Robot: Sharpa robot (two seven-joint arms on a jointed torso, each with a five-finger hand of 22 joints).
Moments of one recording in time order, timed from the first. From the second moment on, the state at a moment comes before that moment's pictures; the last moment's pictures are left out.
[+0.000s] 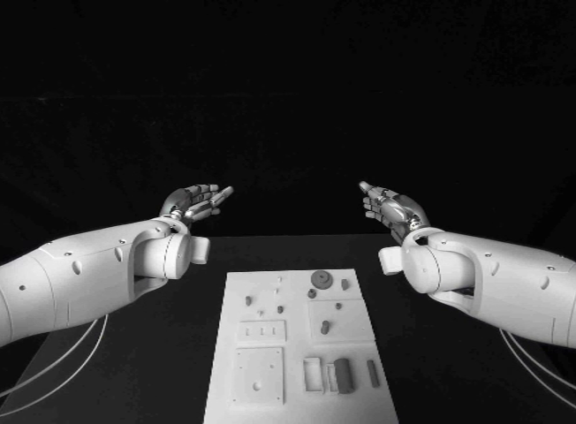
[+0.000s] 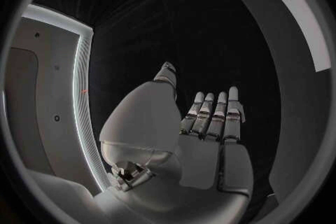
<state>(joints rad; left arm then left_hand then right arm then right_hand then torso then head) 1.31 -0.70 -0.19 1.19 -0.01 -0.54 0.26 1.39 -0.03 -0.01 0.28 0.04 0.35 0.13 0.28 0.45 0.50 0.14 0.05 0.06 0.37 0.18 0.20 0.41 0.02 0.46 0.13 0.08 0.75 1.21 -0.73 -0.10 1.29 -0.03 -0.50 0.34 0.92 0.04 0.27 0.09 0.13 0.23 0.14 0.28 0.26 0.35 0.25 0.05 0.05 0.21 0.22 0.21 0.21 0.01 0.09 0.22 0.12 0.90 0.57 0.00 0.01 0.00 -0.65</state>
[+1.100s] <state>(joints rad) 1.35 -0.80 -0.24 1.24 -0.09 -0.23 0.19 1.66 -0.05 0.05 0.29 0.05 0.79 0.17 0.42 0.49 1.06 0.13 0.25 0.14 0.96 0.10 0.47 0.57 0.08 0.93 0.03 0.23 0.79 1.29 -0.62 -0.14 1.09 -1.03 -0.21 0.08 1.13 -0.04 0.41 -0.28 0.15 0.77 0.19 0.48 0.37 1.07 0.15 0.19 0.10 0.90 0.12 0.50 0.41 0.21 0.67 0.20 0.25 1.30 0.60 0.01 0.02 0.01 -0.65</state>
